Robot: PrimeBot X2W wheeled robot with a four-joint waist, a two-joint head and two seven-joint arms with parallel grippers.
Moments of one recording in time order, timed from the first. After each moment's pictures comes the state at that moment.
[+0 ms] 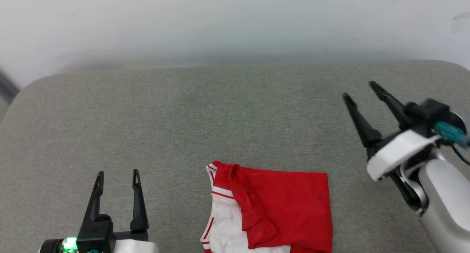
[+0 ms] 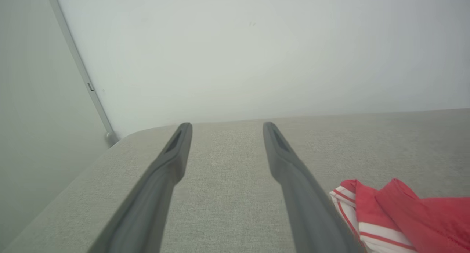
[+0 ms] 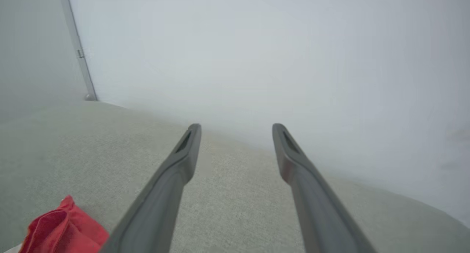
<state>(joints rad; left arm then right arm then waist) 0.13 0.10 -0.05 -0.11 -0.02 0.17 -0.26 -0.54 -0.41 0.48 0.39 0.47 0.13 -0.20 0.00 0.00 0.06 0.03</state>
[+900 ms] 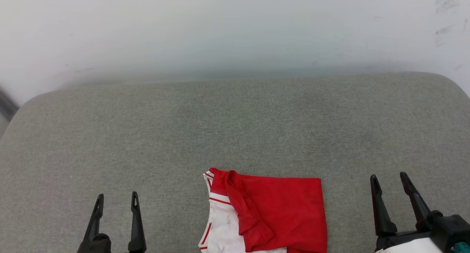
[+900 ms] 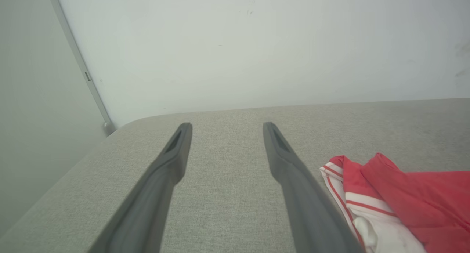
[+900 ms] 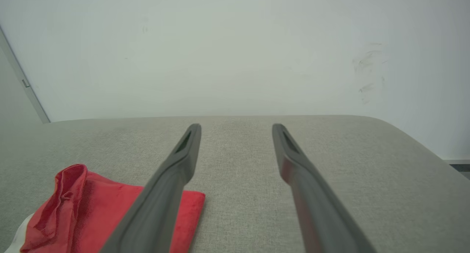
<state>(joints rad) 0.22 0.08 -0.02 -0.11 -0.02 0.13 -0.26 0.10 -0.09 -0.01 0.03 0.14 0.13 -0.26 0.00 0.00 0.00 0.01</state>
